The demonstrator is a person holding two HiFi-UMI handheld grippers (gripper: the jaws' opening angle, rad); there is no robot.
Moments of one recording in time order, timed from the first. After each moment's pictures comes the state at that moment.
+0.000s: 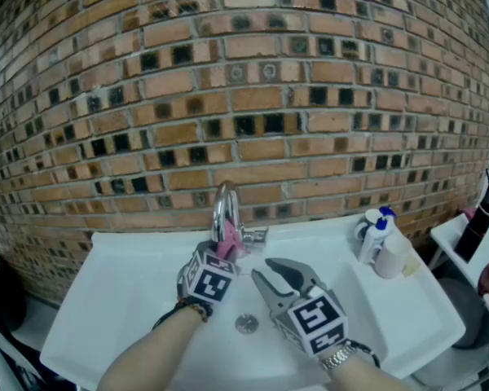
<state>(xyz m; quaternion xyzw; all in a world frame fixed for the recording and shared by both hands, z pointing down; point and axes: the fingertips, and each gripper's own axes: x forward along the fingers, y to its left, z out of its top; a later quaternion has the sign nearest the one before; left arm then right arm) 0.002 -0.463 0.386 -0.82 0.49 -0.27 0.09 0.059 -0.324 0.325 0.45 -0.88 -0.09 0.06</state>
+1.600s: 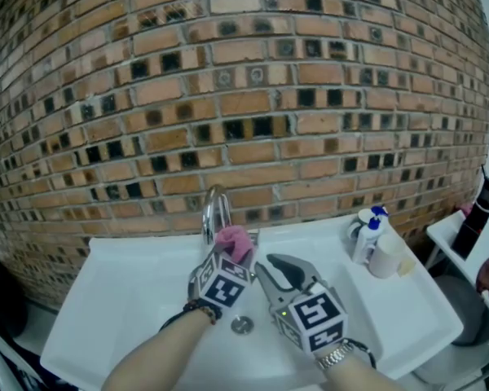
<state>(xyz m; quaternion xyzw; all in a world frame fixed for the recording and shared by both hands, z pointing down) 0.062 -0.447 0.383 -0.85 0.43 -0.28 0.13 0.083 -0.327 0.309 0.49 -0.87 -0.08 0.02</state>
